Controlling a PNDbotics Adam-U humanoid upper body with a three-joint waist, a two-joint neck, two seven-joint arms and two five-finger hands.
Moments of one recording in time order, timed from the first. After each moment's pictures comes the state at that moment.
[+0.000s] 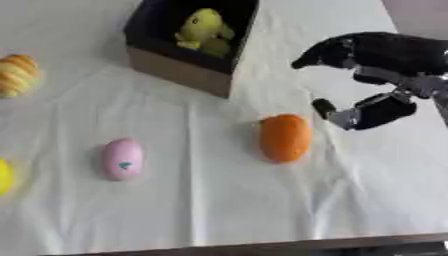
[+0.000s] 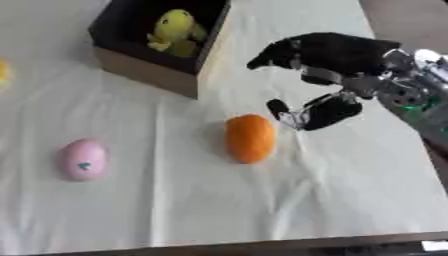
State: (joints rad) left arm -0.29 0.45 0.01 -1.98 0.05 -0.15 0.37; right arm -0.40 -1.02 0.30 -1.98 0.48 -0.12 0.43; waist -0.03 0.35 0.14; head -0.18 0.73
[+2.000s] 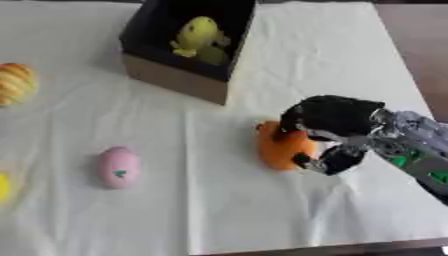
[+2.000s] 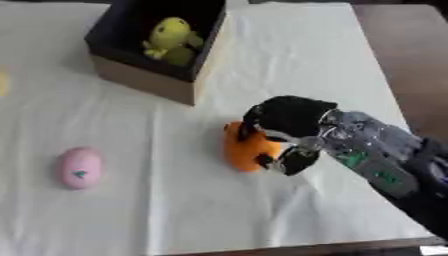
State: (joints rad) left arm -0.29 0.42 0.00 -1.98 0.08 -0.15 0.37; right arm -0.40 -0.85 0.43 -1.89 0.81 -0.03 0.41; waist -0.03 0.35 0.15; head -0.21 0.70
